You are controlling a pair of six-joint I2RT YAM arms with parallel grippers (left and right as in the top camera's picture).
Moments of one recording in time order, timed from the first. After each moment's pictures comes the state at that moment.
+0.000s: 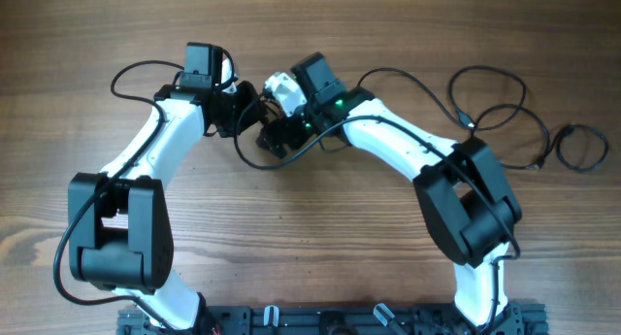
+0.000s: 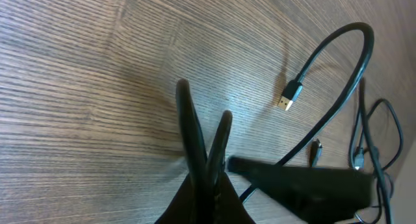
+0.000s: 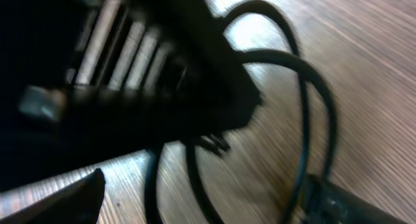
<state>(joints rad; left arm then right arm) -0.13 1.82 1.20 -0.51 0.43 -0.63 0.64 2.09 1.47 -0.36 -0.44 -0.07</state>
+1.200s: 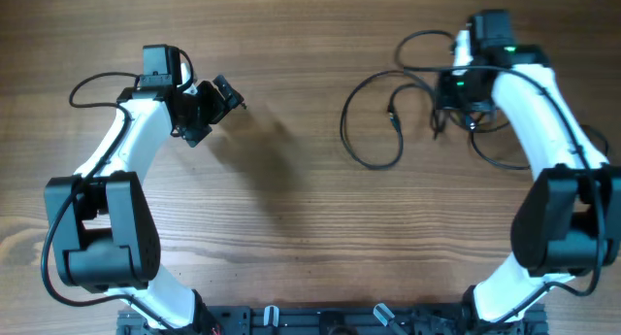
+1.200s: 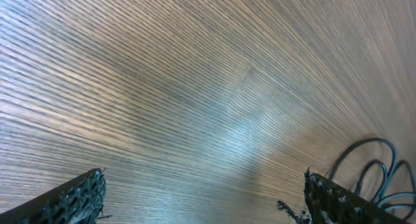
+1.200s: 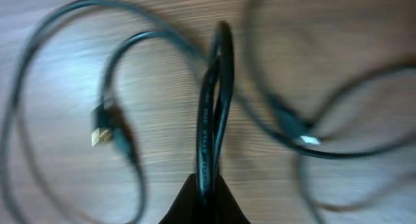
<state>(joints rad) 0.04 1.82 1.20 -0.56 0.36 -0.61 -0.02 1.86 1.47 -0.90 -0.05 0.15</state>
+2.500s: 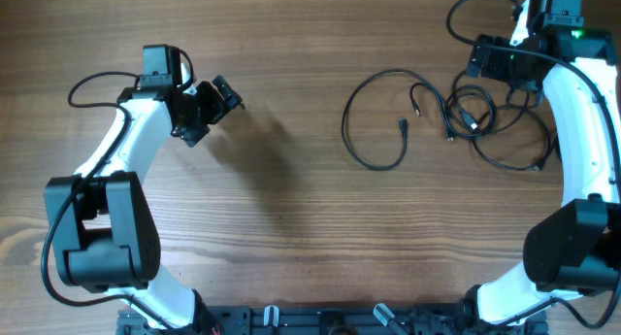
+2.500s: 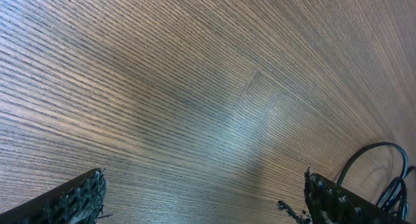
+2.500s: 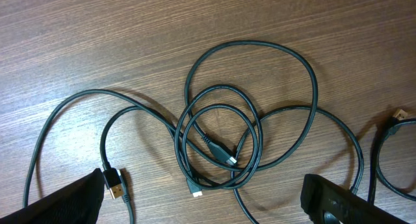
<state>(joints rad) 0.04 1.82 1.20 -0.56 0.34 -0.61 -0.11 1.78 1.65 -0.99 0.03 0.16</state>
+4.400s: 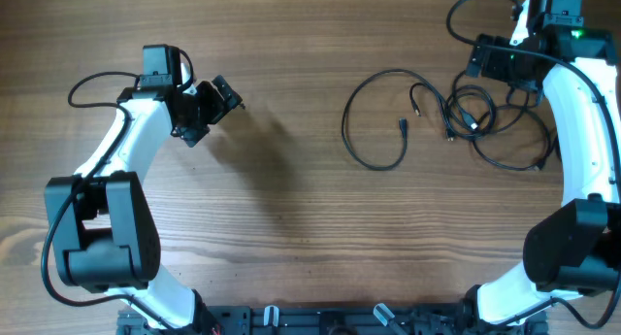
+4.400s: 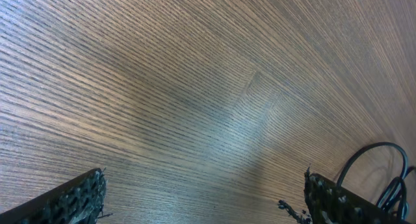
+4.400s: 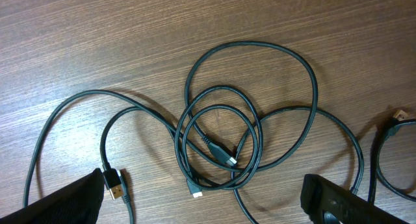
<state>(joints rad) 0.04 1.82 1.20 -0.56 0.34 -0.61 -0.11 1.78 1.65 -0.98 0.03 0.16</state>
